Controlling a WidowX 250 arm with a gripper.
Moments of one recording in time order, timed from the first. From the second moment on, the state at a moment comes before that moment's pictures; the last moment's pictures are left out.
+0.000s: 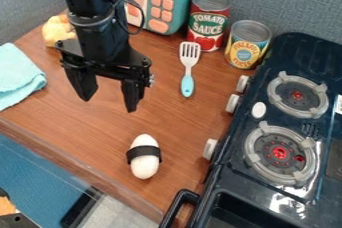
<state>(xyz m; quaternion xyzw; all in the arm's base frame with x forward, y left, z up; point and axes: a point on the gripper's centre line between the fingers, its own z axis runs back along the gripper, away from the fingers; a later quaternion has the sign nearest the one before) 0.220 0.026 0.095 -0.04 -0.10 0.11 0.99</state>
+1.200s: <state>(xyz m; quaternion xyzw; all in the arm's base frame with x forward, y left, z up) 0.225 -0.016 0.064 -0.03 -0.06 0.07 0.99</state>
